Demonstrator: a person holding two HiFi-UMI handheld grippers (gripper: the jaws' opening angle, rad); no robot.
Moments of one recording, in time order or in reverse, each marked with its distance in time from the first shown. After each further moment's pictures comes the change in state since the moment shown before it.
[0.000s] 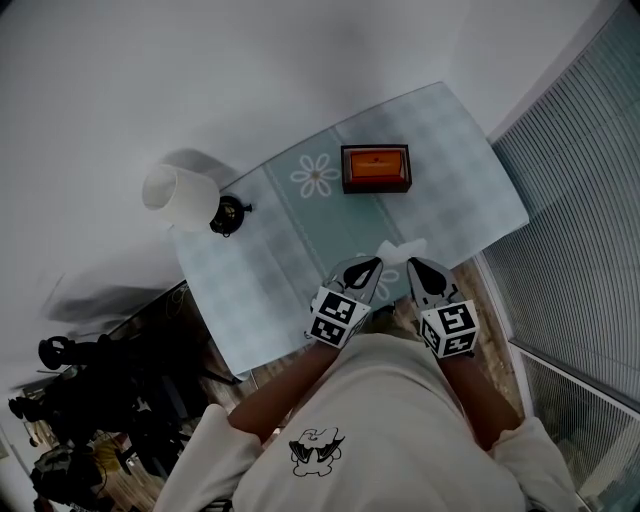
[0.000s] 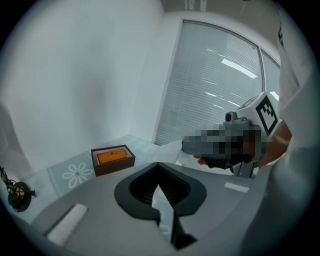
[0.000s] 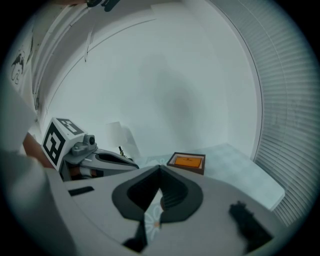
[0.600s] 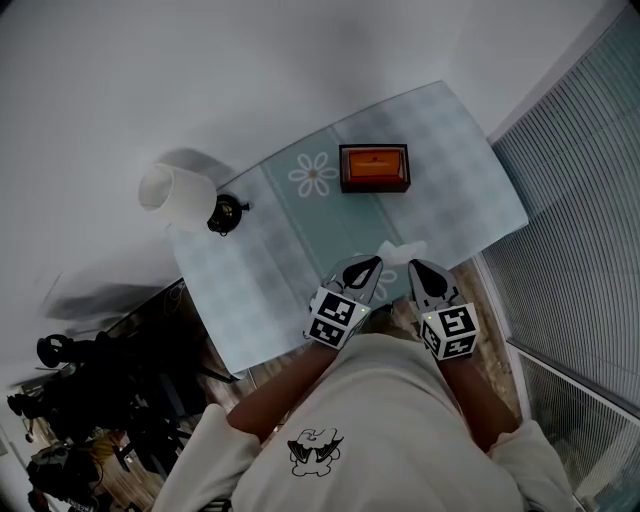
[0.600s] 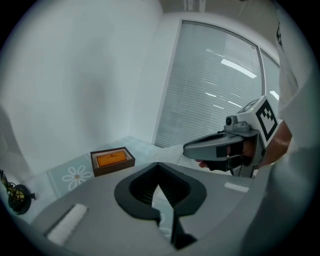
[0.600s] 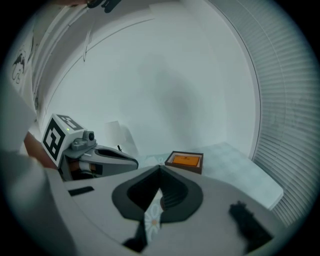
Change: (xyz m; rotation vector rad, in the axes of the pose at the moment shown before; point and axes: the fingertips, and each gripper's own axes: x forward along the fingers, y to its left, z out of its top) left arm 0.003 -0.002 0.008 0.005 -0.005 0.006; right arm -0.003 -0.008 -0.004 0.008 0.004 -0.004
